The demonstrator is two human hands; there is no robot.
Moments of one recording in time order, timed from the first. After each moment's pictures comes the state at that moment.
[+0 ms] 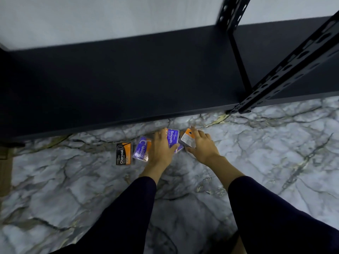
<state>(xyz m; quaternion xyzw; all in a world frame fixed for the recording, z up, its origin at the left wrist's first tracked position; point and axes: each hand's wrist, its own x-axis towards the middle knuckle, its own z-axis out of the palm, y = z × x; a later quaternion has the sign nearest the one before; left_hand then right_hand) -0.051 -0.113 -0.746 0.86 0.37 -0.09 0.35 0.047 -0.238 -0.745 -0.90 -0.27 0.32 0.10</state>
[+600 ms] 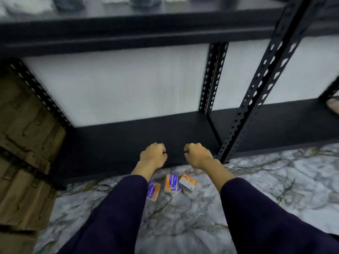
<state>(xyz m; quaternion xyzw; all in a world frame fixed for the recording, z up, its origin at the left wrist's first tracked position) -0.059 -0.088 -0.480 0.93 0.28 -0.09 0.21 0.038 -0.229 -0.481 -0.92 -0.32 0.21 0.11</state>
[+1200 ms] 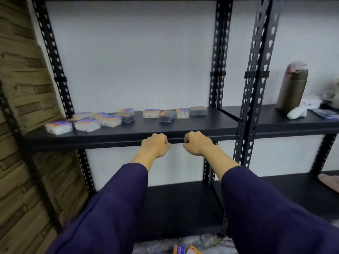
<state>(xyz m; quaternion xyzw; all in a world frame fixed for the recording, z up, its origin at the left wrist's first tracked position) -0.087 -0.094 -0.160 0.95 0.27 0.12 0.06 0.010 -0.224 -0.158 -0.91 -0.39 -0.02 0.16</state>
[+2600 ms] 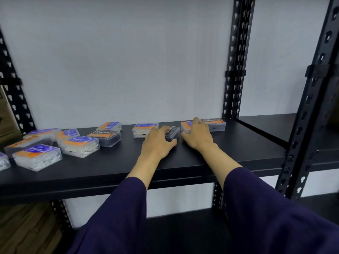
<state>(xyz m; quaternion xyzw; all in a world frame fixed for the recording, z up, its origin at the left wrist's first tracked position) 0.089 0.050 -0.169 0.91 0.22 0.30 0.20 0.198 -0.057 -0.159 -0.90 -0.30 -0.10 0.32</state>
